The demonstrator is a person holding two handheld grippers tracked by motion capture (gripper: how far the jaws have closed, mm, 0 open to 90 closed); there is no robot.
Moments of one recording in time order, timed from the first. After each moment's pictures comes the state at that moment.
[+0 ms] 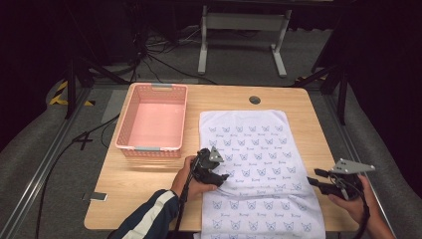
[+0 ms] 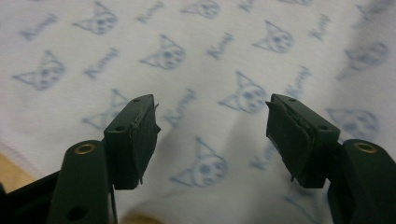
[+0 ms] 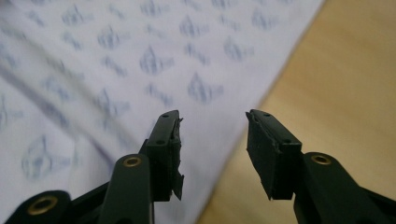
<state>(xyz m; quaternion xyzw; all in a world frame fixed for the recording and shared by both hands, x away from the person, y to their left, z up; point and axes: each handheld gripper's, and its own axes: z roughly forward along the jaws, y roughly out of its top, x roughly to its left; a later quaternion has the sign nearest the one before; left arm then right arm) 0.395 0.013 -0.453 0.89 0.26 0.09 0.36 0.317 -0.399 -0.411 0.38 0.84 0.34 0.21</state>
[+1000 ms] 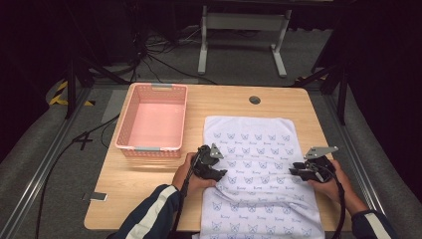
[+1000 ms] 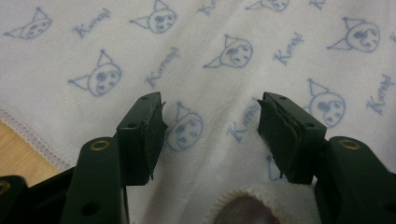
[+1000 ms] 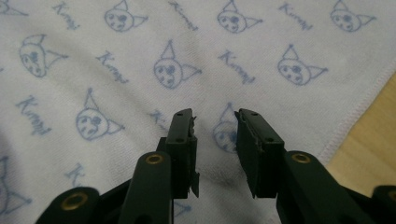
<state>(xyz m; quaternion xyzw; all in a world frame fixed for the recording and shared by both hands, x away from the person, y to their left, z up) 0.397 0.010 -0.461 0.91 0.23 0.08 0.33 0.370 -0.373 -0.445 0.36 0.88 0.29 0.15</state>
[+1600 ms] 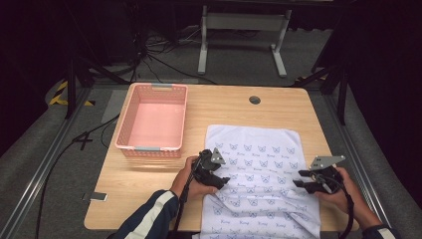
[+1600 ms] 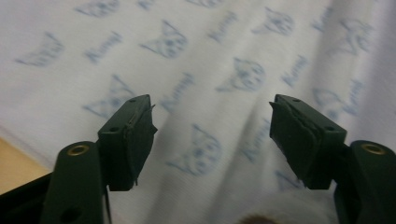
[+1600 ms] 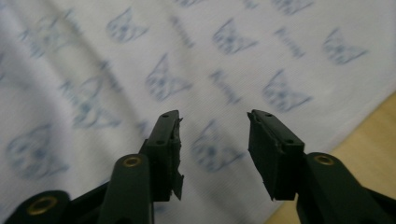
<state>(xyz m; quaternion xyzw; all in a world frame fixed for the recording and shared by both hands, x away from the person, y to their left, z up) 0.395 0.007 -0.448 0.90 0.23 0.09 0.35 0.352 -0.375 -0.429 0.34 0.88 0.29 0.16</state>
